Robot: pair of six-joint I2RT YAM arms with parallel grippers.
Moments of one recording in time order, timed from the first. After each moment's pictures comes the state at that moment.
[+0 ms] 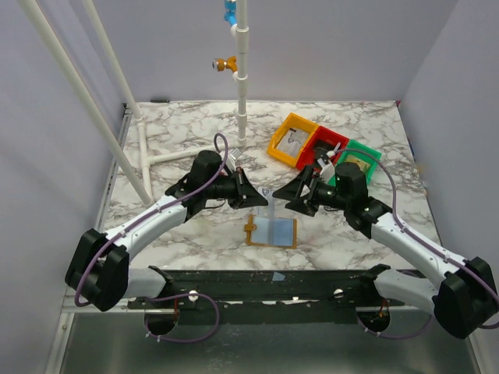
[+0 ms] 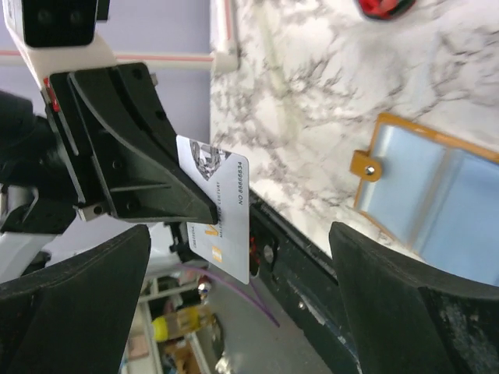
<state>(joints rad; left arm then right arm) -0.57 1.29 0.80 0.02 0.70 -1.04 0.51 1.09 0.62 0.07 -0.56 1.07</state>
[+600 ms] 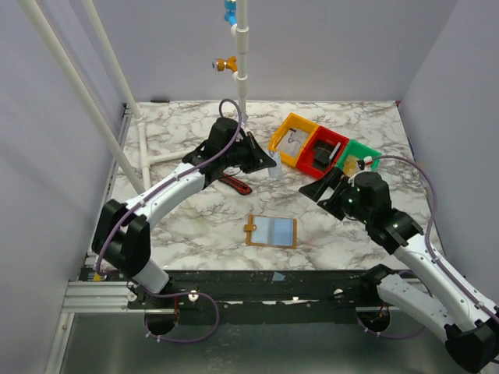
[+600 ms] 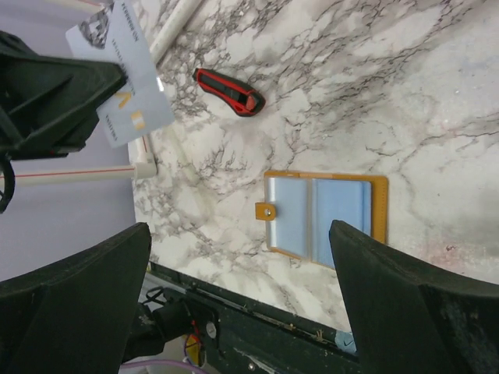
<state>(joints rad) -0.58 1.54 1.21 -0.15 0.40 -0.96 0.51 0.79 0.70 -0.40 -0.05 0.99</state>
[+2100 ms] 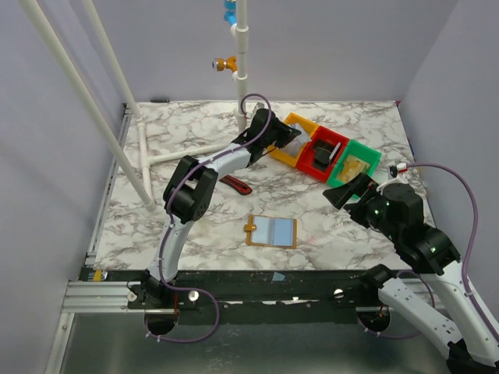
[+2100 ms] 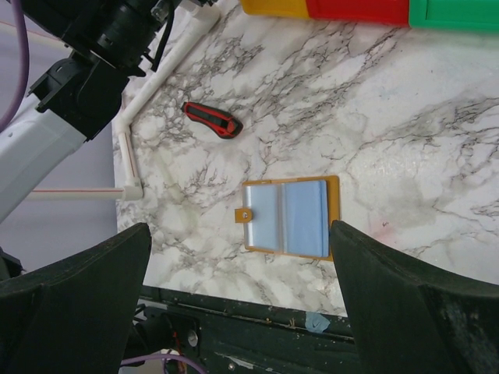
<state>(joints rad) -0.59 2.28 1.75 0.19 0.12 -1.36 0.51 0.58 0.86 -0.75 0.13 0.92</state>
